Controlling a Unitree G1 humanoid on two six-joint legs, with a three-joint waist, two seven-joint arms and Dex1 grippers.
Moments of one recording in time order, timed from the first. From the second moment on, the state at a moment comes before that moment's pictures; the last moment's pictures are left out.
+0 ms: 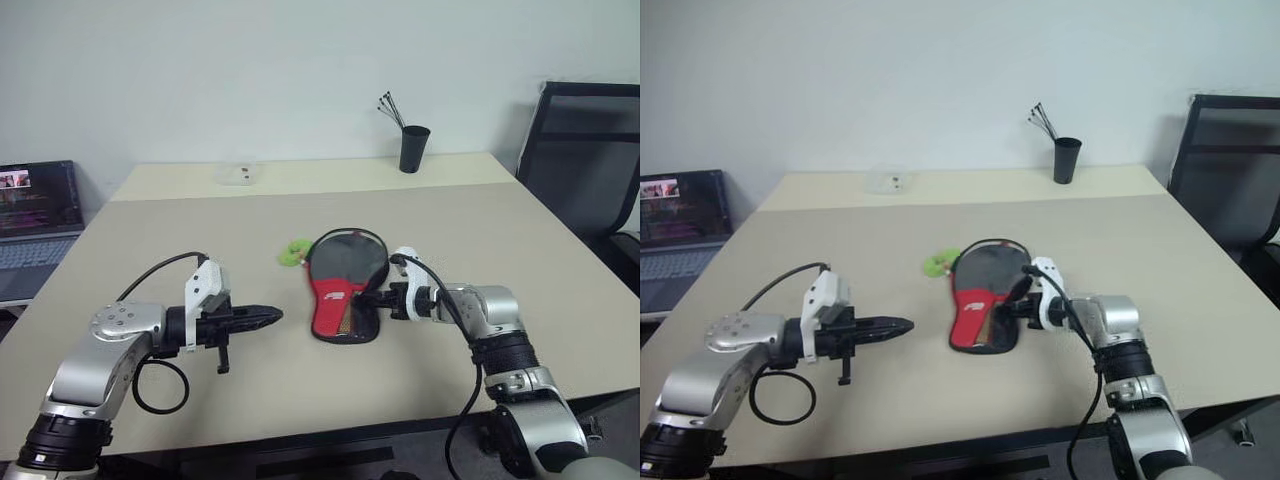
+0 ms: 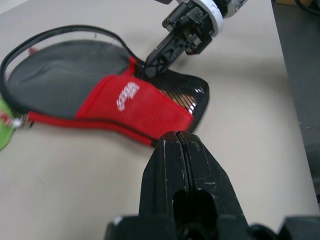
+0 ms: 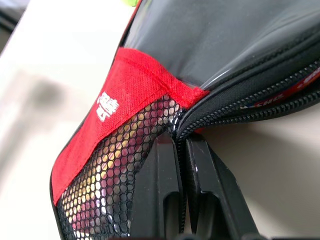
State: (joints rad) left arm -0.27 0.81 0.10 -0.15 -0.48 0.40 -1.19; right arm -0.77 -0.19 -0.02 0.28 0.36 1.10 0.62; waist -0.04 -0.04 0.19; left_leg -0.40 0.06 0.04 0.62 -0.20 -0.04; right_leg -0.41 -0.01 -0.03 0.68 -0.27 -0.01
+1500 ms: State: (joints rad) left arm -0.05 0.88 0.15 -0.24 -0.51 0.36 -1.23; right arm -0.36 -0.24 -0.09 -0.40 0.60 1.53 0.43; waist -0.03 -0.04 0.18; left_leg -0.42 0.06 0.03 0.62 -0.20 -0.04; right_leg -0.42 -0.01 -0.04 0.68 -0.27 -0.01
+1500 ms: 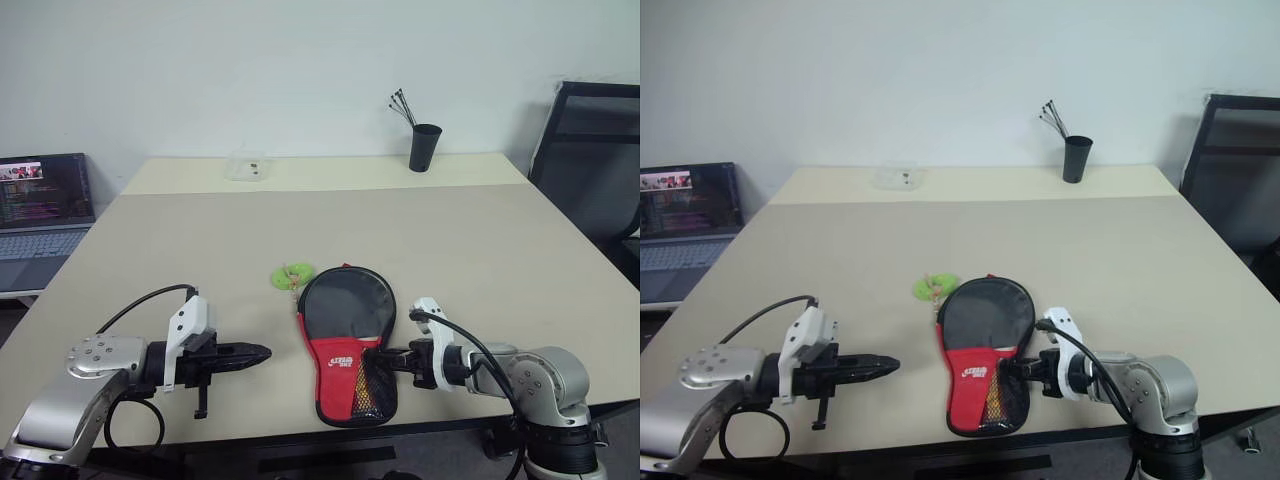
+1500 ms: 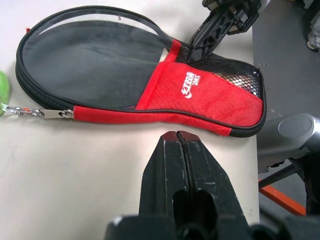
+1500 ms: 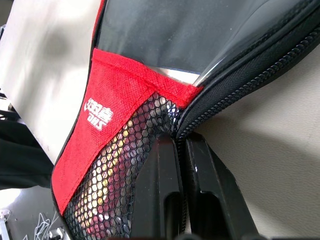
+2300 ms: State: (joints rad) left arm -0.24 0.77 0.13 -0.05 -0.39 0.34 -0.99; right arm -0.51 -0.46 -0.03 -0.51 0.74 1.29 0.61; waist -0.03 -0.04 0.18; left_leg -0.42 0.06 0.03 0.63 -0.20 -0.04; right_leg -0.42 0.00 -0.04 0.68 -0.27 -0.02
